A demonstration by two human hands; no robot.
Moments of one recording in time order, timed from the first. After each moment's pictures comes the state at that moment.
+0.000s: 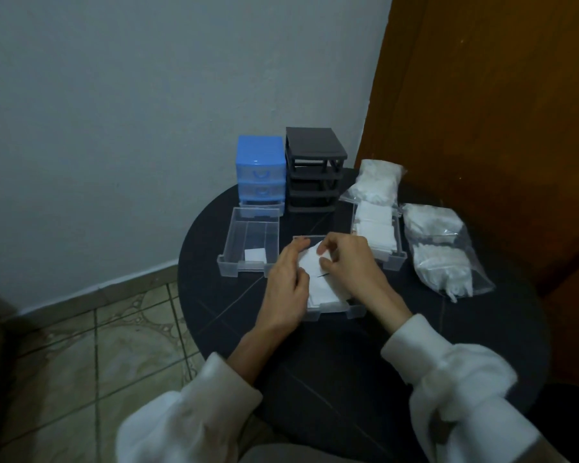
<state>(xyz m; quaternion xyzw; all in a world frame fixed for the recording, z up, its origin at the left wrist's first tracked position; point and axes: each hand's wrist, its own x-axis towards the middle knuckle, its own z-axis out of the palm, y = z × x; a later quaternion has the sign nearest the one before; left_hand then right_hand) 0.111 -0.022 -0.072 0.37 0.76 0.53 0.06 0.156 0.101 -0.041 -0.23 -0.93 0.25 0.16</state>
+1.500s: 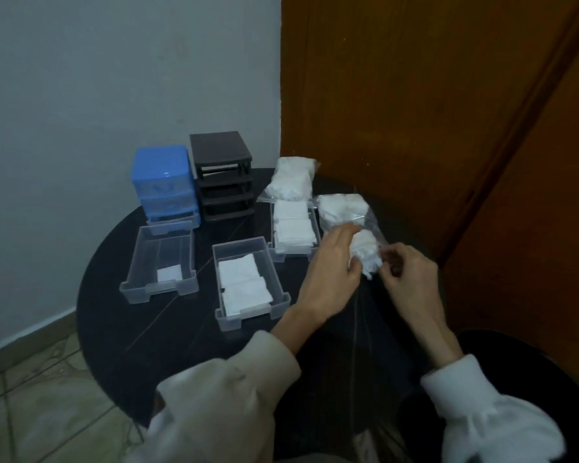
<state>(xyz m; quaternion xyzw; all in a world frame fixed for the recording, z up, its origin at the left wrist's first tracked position) 0.197 0.107 -0.047 0.56 0.68 0.47 0.09 0.315 0.186 -0.061 -0.42 -0.83 0.17 0.33</state>
